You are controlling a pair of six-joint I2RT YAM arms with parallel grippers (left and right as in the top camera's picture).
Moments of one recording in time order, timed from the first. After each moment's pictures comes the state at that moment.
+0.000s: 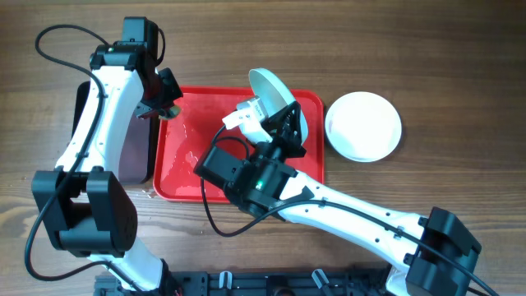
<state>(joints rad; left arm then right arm) -0.04 1.83 1.56 -1.08 -0.03 -0.49 1.08 1.71 1.32 -0.77 1.48 0.26</state>
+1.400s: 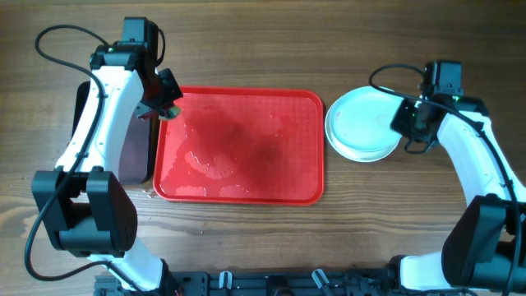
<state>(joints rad) -0.04 1.83 1.56 -1.09 -0.03 -0.49 -0.13 1.62 1.09 -0.73 0.05 0.33</state>
